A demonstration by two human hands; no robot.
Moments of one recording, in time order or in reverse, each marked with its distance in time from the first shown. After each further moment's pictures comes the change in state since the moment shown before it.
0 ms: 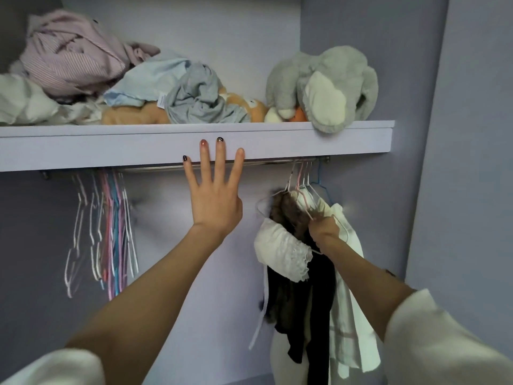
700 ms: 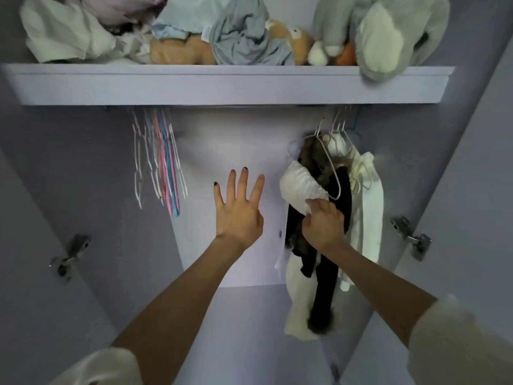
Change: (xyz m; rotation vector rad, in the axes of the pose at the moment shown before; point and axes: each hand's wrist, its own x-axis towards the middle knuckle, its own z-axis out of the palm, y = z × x) left_hand -0.117 -0.013 -0.063 -0.239 -0.671 -0.031; right_hand -0.124 0.047 0.018 -0.582 -0.101 -0.571
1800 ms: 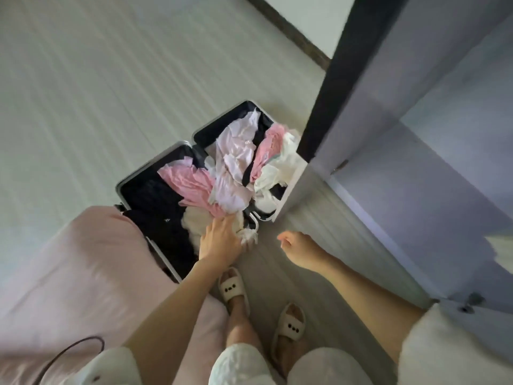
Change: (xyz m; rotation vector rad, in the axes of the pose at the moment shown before) left_hand -0.676 -0.169 0.069 -0.470 -0.671 -1.438; right_hand -0.532 -0.242 0.211 0.072 -1.613 -0.577
